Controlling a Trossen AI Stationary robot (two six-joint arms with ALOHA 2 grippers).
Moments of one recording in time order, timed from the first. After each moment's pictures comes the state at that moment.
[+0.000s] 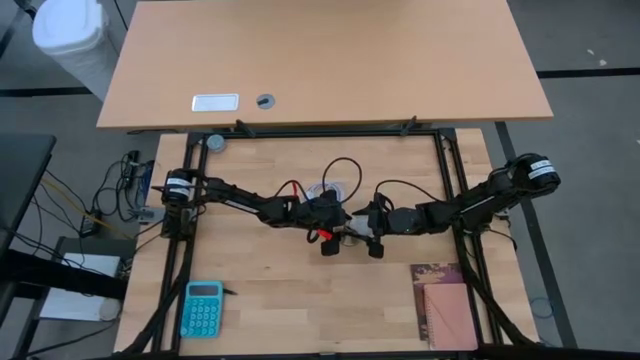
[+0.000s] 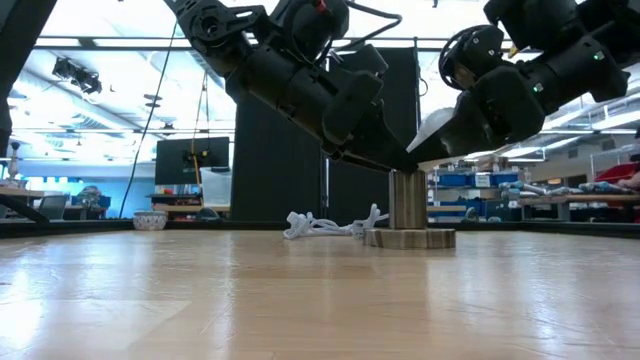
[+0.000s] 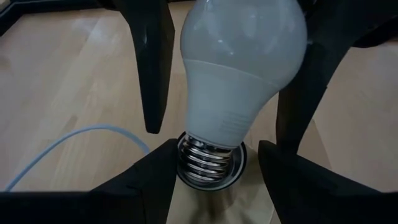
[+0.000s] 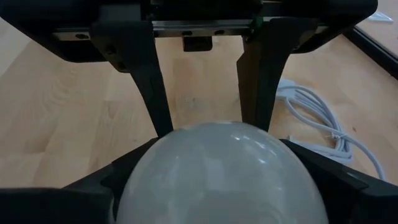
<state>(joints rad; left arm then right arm) -0.05 1.94 1.14 0.25 -0.08 0.02 0.19 1.39 0.44 0.48 0.36 0.06</state>
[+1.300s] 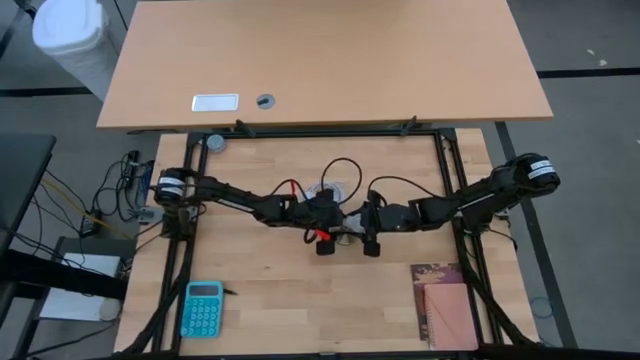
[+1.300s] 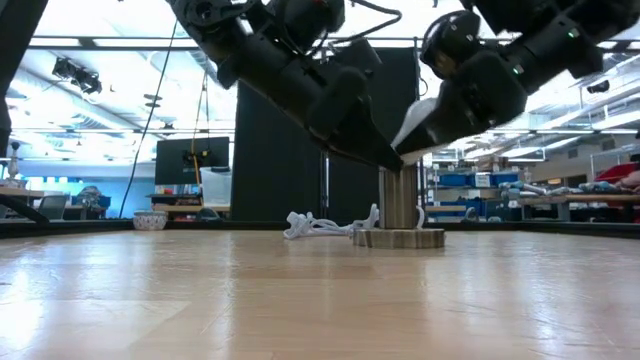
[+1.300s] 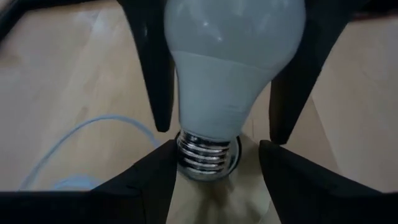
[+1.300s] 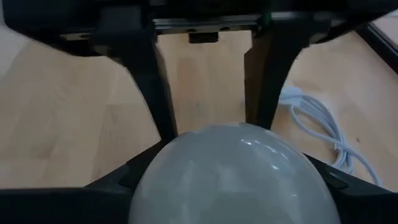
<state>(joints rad) -0.05 1.87 1.14 0.14 -0.11 0.07 0.17 1.39 0.59 0.25 0.31 0.04</state>
